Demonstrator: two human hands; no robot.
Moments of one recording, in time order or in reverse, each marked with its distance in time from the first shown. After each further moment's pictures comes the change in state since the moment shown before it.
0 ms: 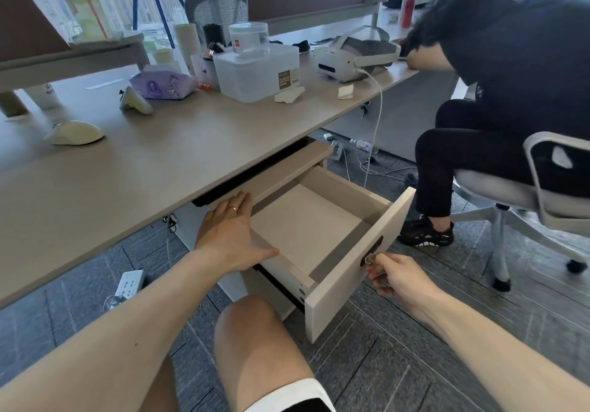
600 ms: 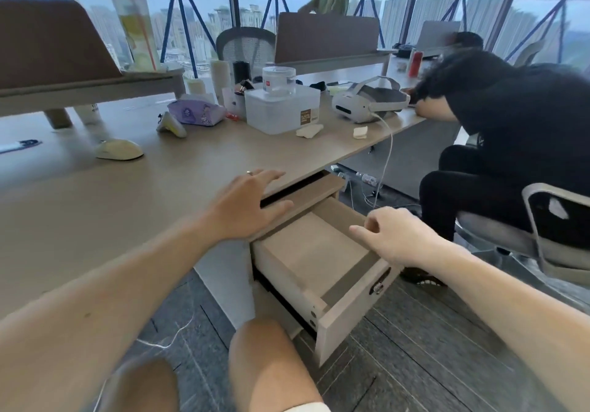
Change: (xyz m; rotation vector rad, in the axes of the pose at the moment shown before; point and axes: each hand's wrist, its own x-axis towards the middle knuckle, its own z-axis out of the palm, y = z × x) left_hand -0.014 -0.013 -0.106 -0.366 0.333 0.298; right_hand -0.050 -0.153 0.020 -1.135 0.082 -0.484
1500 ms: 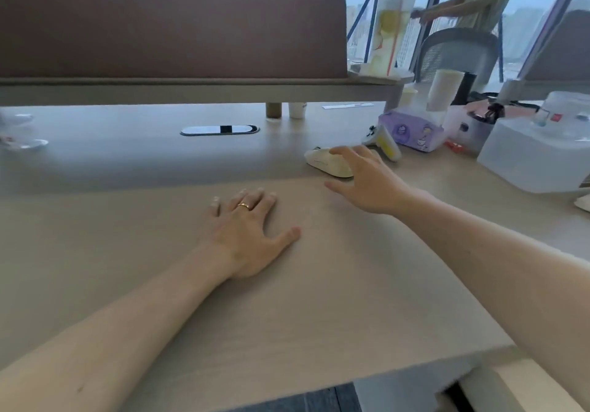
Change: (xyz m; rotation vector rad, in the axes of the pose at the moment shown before) left_hand -0.133 -0.279 -0.123 0.339 -0.013 -0.834; right_hand 0.237 -0.419 0.106 0.121 -0.008 -0.785
